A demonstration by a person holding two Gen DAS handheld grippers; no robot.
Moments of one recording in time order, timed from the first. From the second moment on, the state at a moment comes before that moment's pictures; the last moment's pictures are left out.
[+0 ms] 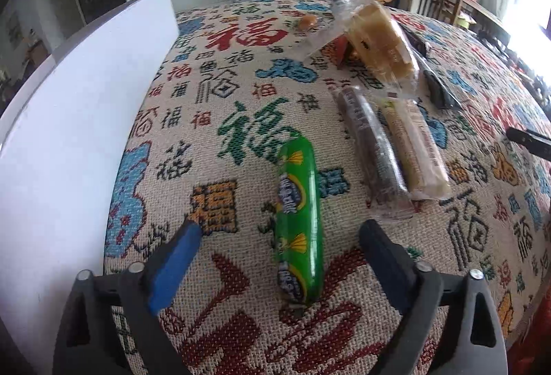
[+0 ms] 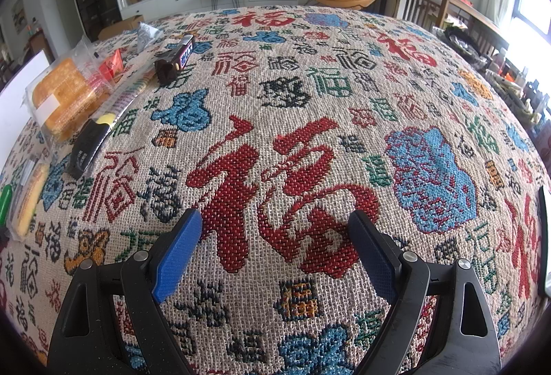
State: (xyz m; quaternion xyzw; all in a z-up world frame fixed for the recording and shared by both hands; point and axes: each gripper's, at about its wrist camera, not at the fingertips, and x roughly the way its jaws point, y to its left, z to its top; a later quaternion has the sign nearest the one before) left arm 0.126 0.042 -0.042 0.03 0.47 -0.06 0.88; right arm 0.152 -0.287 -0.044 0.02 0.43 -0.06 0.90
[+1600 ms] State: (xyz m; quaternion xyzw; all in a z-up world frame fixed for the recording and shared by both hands) left arm 0.124 0.048 -0.046 0.02 0.46 -0.05 0.89; right arm 0.194 -0.056 -0.035 0.01 0.48 0.14 0.86
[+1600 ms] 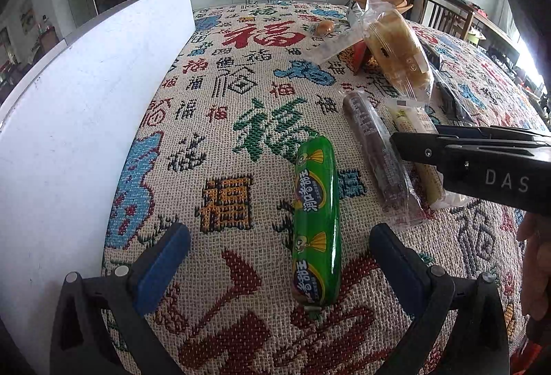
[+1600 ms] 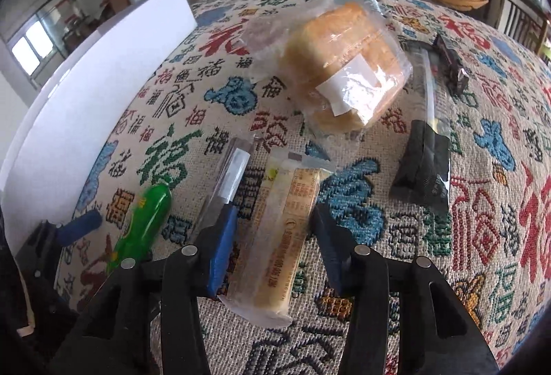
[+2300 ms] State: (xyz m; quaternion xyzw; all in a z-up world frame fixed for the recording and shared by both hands) left arm 0.124 0.048 -0.046 0.02 0.46 -0.05 0.89; right arm 0.138 -0.208 -0.037 0.01 0.44 0.07 0.89
